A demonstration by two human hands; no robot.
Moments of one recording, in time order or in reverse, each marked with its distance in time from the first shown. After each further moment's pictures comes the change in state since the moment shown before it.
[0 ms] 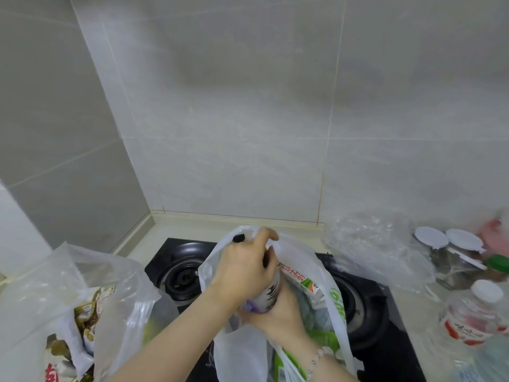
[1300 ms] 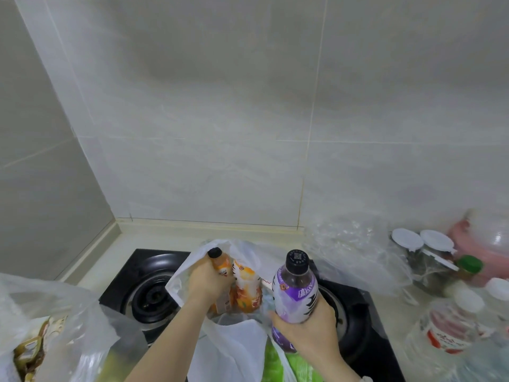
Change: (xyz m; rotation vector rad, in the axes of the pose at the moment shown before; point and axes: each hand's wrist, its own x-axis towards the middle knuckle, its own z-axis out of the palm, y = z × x) left_hand -0.001 -0.085 0.087 -0.177 -0.363 -0.820; right_hand 0.003 0.017 -0.067 -0.002 0.292 0.005
